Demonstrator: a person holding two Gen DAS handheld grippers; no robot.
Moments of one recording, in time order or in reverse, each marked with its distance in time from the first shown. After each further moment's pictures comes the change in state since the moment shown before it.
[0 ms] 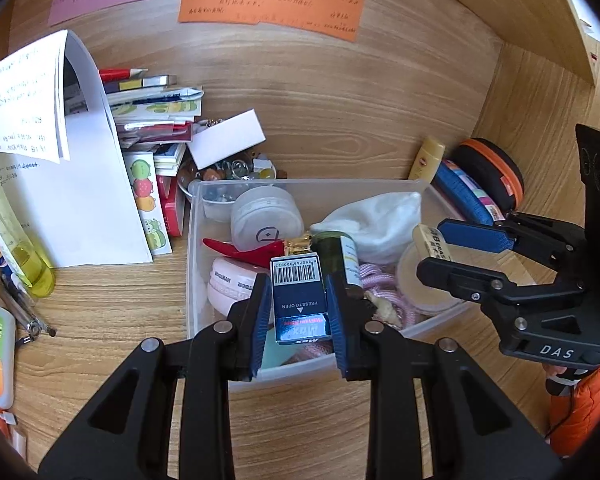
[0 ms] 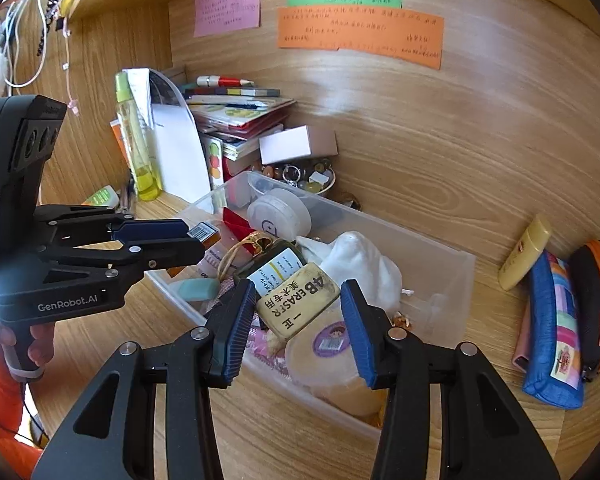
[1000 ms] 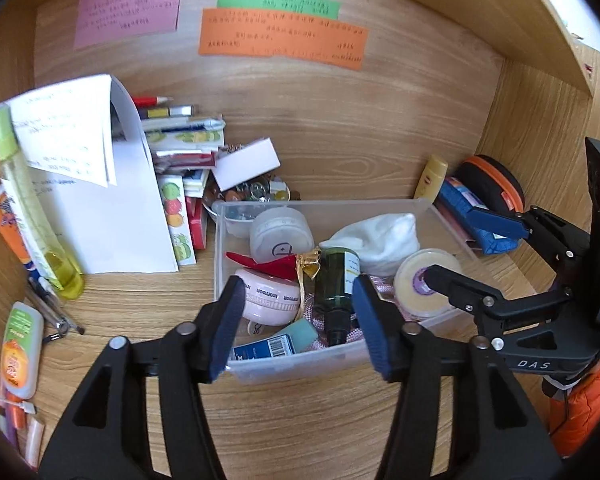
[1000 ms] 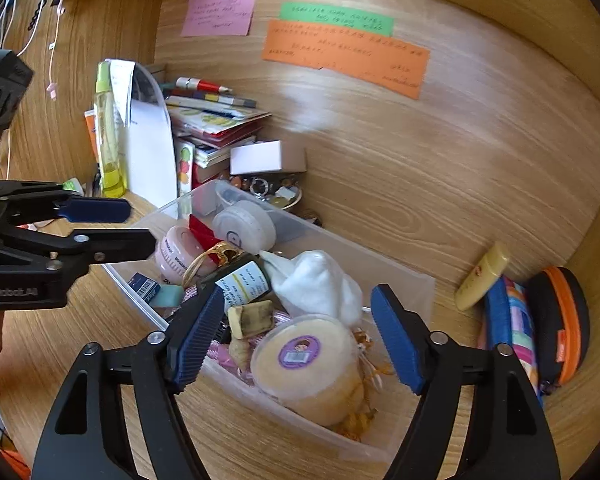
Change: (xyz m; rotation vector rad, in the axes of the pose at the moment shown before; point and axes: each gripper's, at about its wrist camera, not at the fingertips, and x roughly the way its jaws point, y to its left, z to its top) left arm -0.037 -0.008 0.002 -0.003 -0.071 0.060; right arm -0.012 0.010 0.005 -0.072 -0.049 -0.187
